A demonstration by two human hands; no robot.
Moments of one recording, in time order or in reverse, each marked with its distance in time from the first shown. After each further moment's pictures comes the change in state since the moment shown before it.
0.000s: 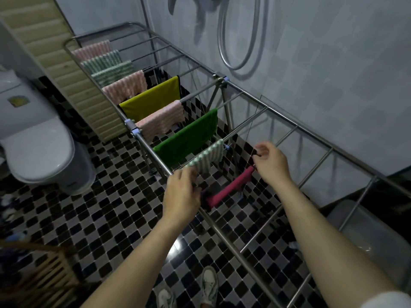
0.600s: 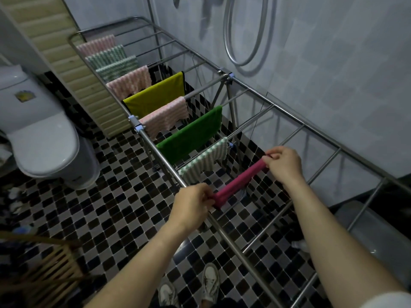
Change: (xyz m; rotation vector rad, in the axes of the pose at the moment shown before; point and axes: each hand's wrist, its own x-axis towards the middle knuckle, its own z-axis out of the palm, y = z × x) left_hand -0.014 0.007 0.005 -0.016 -0.194 0.052; right_hand 0.017 0.021 -0.006 0.002 0.030 0.147
